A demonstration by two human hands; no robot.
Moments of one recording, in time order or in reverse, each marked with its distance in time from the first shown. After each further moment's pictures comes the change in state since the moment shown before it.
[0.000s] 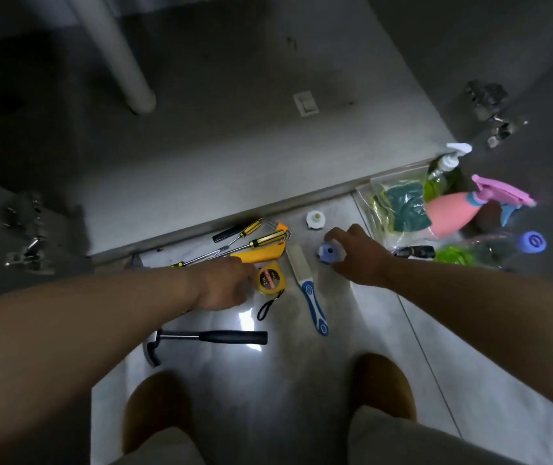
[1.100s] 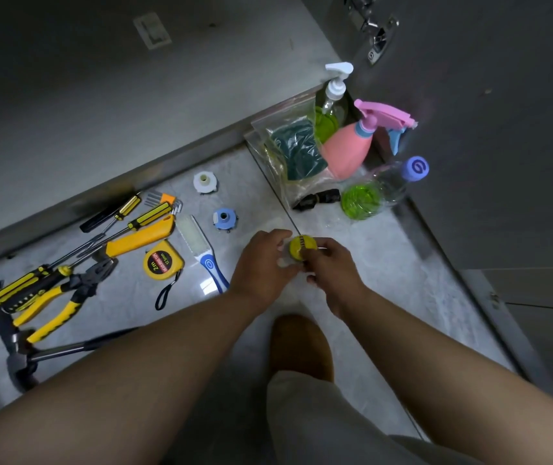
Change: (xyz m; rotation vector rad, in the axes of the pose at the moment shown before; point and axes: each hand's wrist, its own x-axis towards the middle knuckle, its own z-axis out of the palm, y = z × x) left_hand 0.131 0.204 0.077 -0.748 0.493 0.049; right_hand -0.091 0.089 0.060 1.226 0.391 0.678
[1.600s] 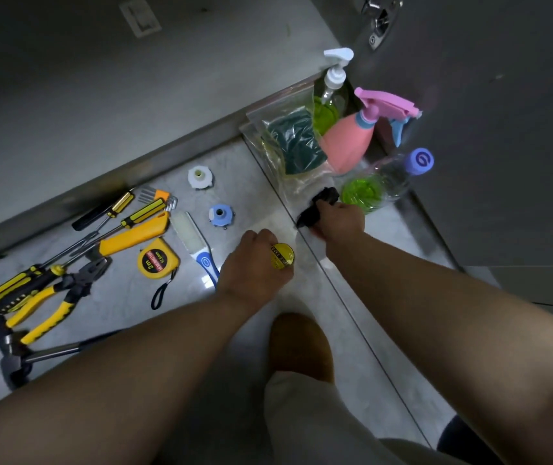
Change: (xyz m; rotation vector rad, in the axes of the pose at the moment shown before) left_hand 0.000 -0.008 -0.004 0.283 -0.017 -0.073; right_hand 0.076 -0.037 0.004 0.106 0.285 0.046
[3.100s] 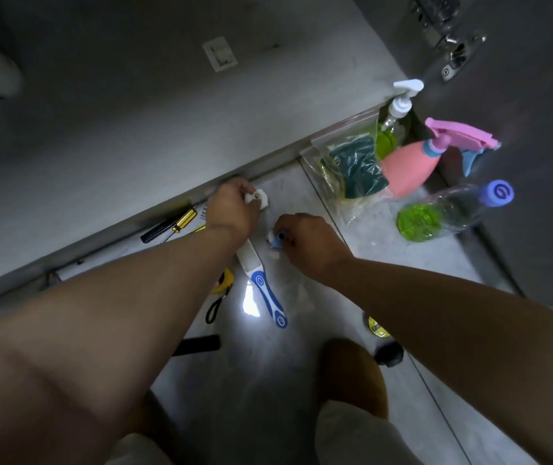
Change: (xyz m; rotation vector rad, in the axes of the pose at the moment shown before) left_hand 0.093 -0.063 -0.112 -0.230 0.326 -0.240; right_hand -0.070 -0.012 0.081 -0.896 -0.541 -0.995
